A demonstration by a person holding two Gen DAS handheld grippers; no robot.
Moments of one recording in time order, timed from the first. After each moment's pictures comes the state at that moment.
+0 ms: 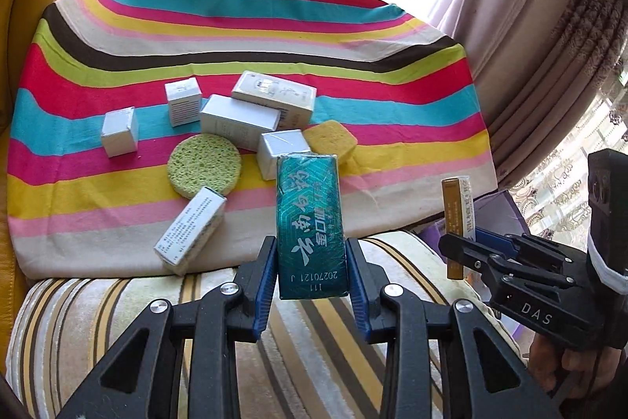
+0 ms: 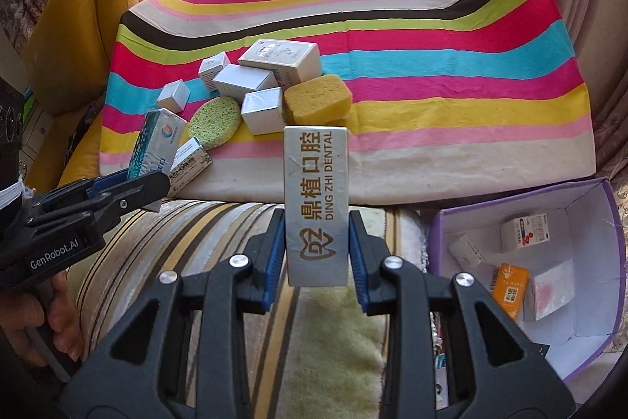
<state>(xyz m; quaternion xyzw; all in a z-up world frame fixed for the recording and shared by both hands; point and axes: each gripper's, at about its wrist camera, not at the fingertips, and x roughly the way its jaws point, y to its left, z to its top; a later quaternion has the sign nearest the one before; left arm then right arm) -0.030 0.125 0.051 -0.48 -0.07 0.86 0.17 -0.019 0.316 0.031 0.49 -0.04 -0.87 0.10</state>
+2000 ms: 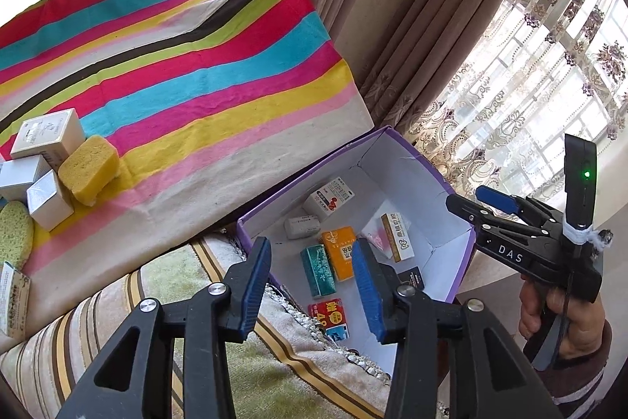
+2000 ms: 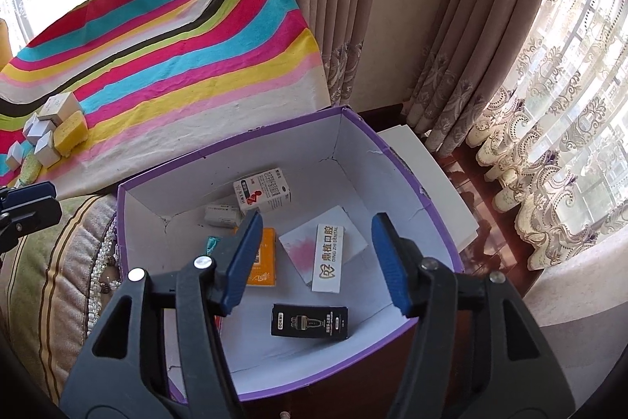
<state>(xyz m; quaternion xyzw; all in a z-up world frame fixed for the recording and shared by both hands) -0.022 0.306 0.052 -0.49 0.01 0.80 0.36 0.059 0.537 0.034 0.47 -0.04 -0.87 -0.17</state>
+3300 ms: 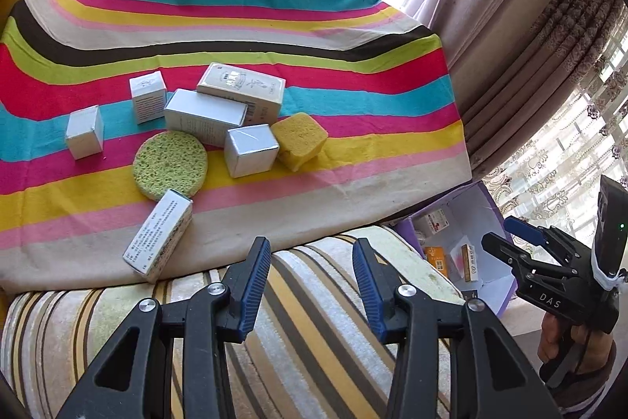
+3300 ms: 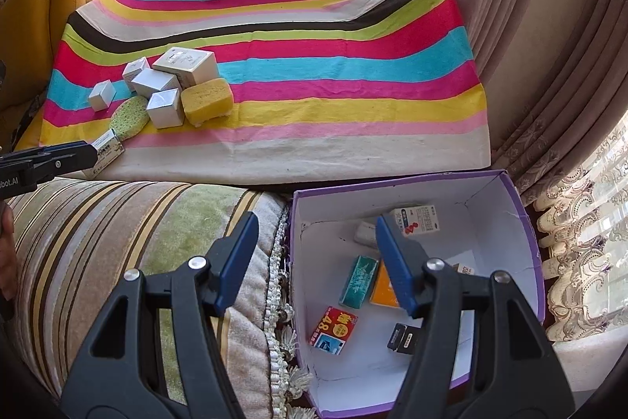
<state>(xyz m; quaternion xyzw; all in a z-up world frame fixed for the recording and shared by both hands) -0.047 0.119 0.046 -0.49 -0.08 0.84 0.22 0.012 0.382 0.048 0.47 0.03 -0.88 -0.01</state>
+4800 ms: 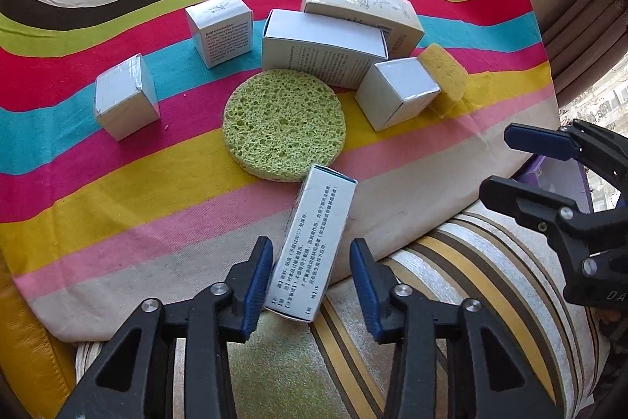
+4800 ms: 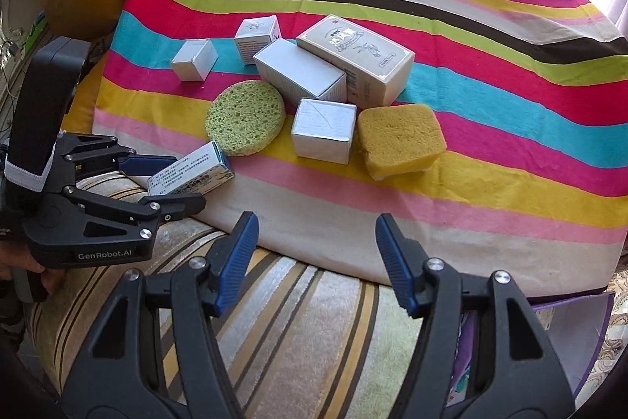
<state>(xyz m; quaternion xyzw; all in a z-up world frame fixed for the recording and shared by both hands) -0.114 0.068 -0.026 -0.61 0.03 0.78 0.17 -0.105 0.231 -0.001 0.54 0.07 -0.82 0.19</state>
